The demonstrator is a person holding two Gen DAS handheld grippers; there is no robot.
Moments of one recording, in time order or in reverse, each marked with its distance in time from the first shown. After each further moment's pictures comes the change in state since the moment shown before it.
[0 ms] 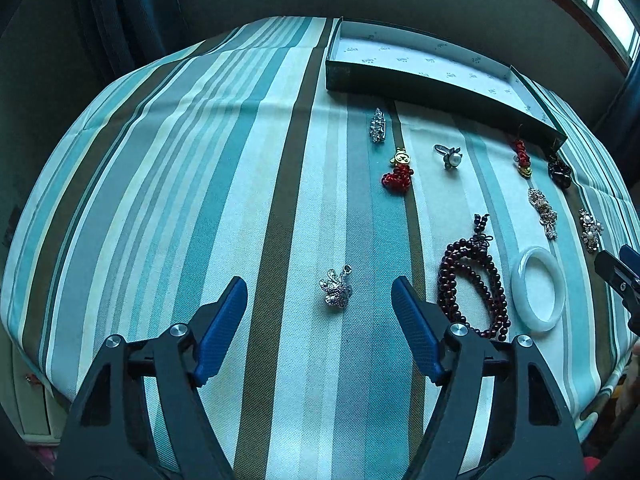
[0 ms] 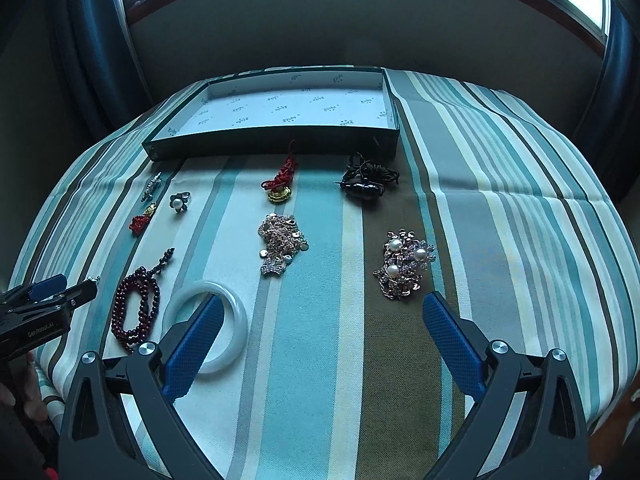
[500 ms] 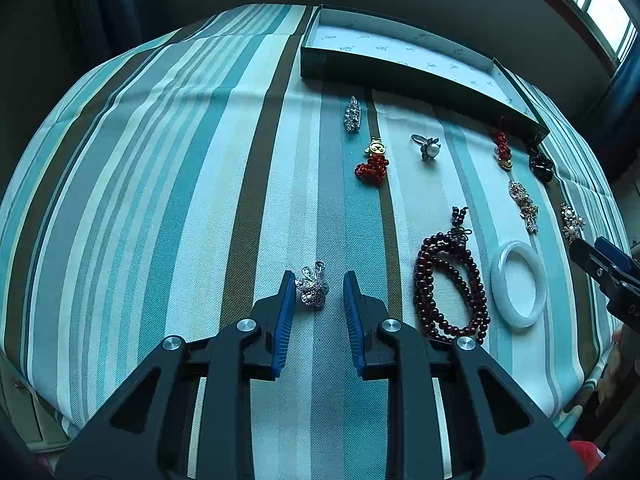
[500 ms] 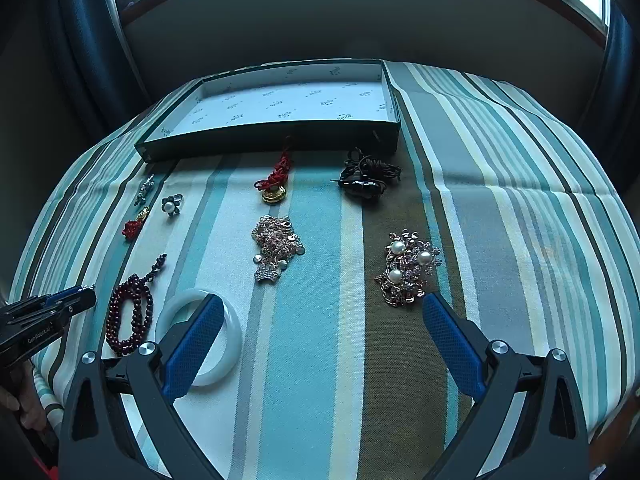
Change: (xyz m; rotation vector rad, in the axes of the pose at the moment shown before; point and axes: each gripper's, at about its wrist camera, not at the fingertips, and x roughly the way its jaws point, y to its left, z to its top) left arm 0.005 -0.004 0.003 0.010 0.036 -0.088; right arm 0.012 -0.007 0.006 0.026 0.018 0.011
